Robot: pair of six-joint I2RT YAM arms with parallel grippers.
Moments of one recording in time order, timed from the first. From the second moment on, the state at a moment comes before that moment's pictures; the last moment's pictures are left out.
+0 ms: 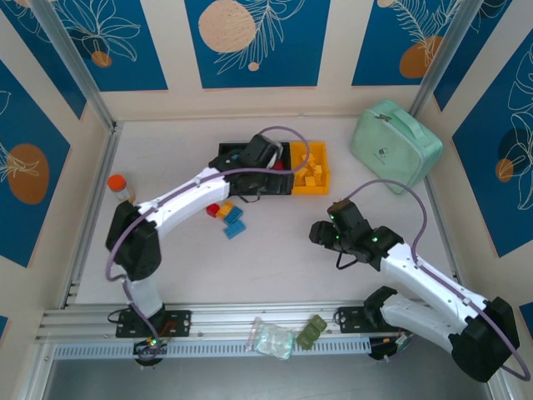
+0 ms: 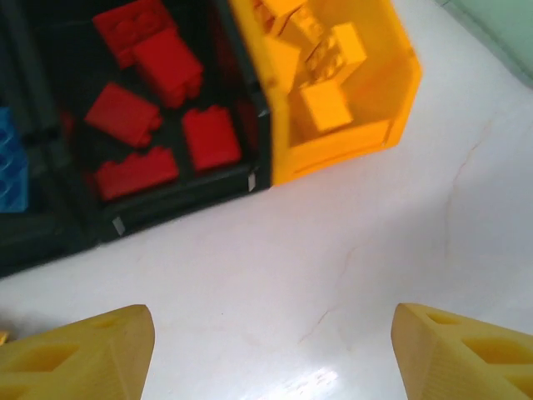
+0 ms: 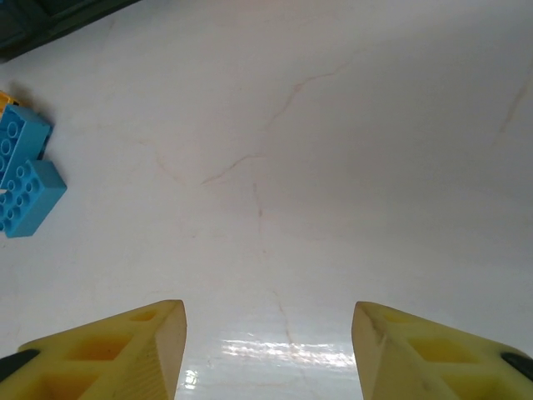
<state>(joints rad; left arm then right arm) -0.76 1.71 1.44 -0.62 -0.02 -0.49 0.64 0.97 0.64 -0.62 0.05 0.80</state>
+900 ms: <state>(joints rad) -0.48 1.56 0.95 -0.50 -0.16 -0.65 0.77 1.15 0.73 -0.52 0.03 0.74</state>
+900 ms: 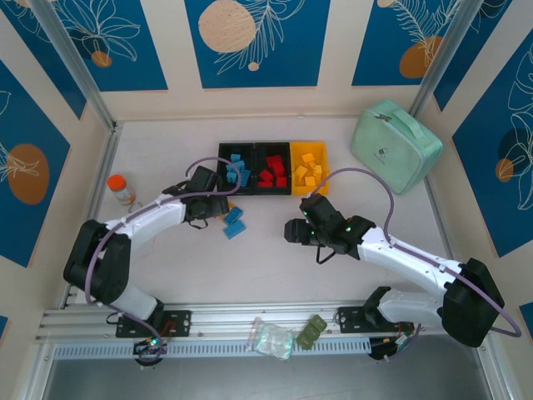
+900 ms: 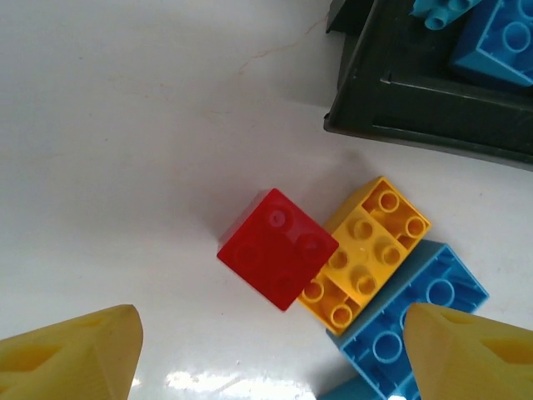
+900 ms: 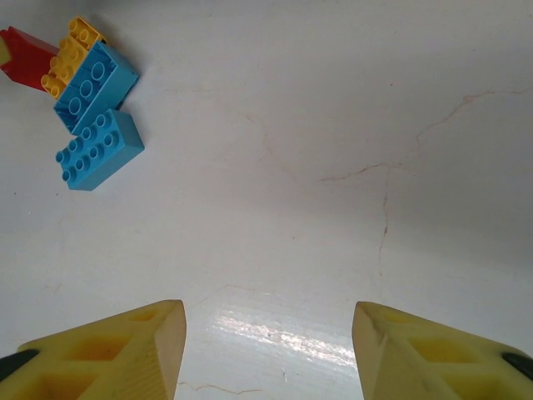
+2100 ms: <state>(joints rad) -0.47 1.52 0.99 -0.53 -0.21 -0.60 0.77 1.12 0.73 -0.53 0.06 0.76</state>
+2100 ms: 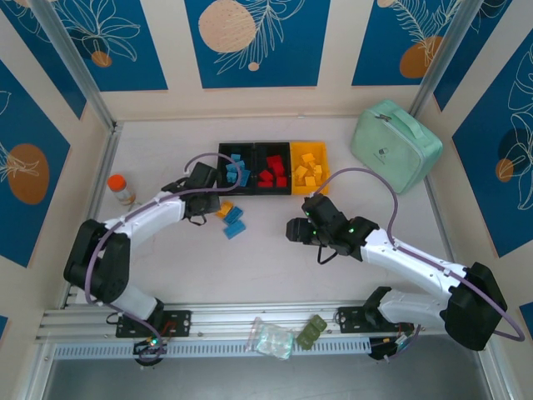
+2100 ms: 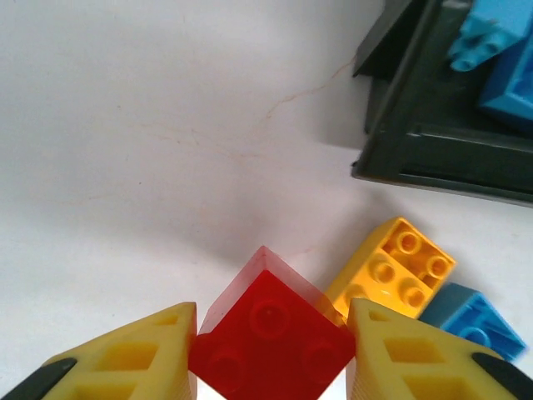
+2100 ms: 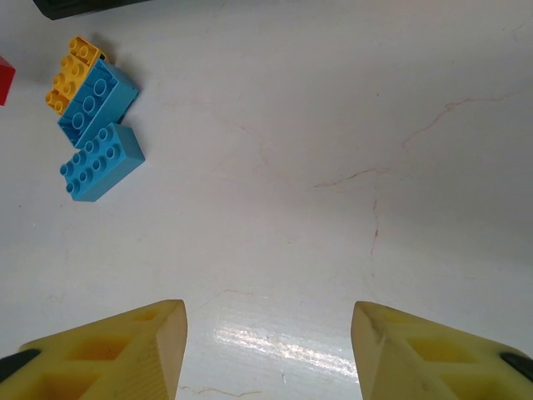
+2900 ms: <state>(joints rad) -0.67 1.85 1.51 -0.60 -0.12 -0.60 0.68 0.83 0.62 -0.66 0.10 0.79</state>
